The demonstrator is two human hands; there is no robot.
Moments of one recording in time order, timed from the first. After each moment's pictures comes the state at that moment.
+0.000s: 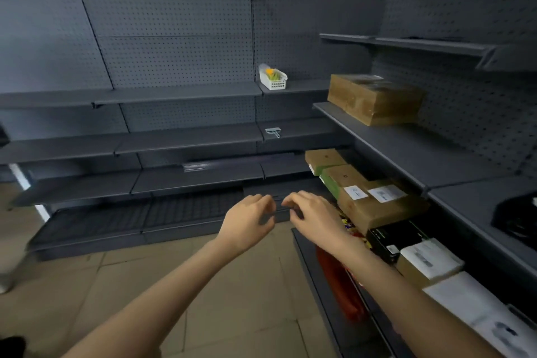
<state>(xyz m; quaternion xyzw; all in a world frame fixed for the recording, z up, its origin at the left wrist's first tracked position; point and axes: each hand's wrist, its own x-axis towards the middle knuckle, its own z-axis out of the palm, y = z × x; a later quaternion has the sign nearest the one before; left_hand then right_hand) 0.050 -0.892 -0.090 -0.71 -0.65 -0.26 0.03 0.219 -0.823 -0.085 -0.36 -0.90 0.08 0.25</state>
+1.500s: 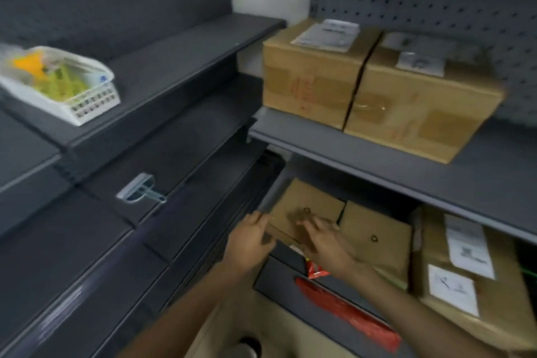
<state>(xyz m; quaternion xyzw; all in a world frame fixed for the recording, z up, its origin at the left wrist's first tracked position) -0.084 -0.163 -0.257 -0.90 -0.37 -0.13 -0.18 0.102 -0.259 -0.267 -0.72 -0.68 0.08 0.11</state>
